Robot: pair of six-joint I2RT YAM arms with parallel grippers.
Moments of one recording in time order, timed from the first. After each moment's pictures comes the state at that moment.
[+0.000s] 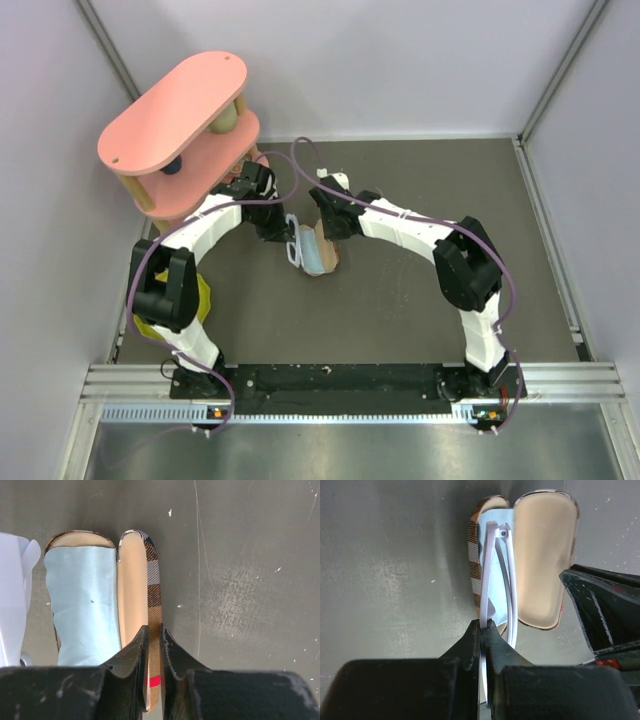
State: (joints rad) left arm -0.29 1.70 1.28 -0.68 0.28 -0.55; right arm 0.80 2.01 1.61 -0.58 0.26 0.53
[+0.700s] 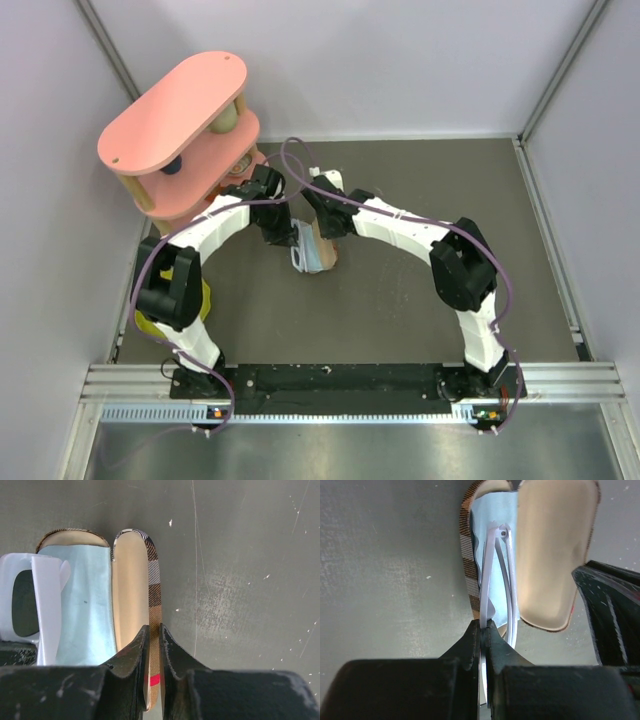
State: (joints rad) left arm -0.35 1.71 1.28 -0.69 0.24 -0.56; right arm 0.84 2.04 1.67 -0.63 0.33 0.50
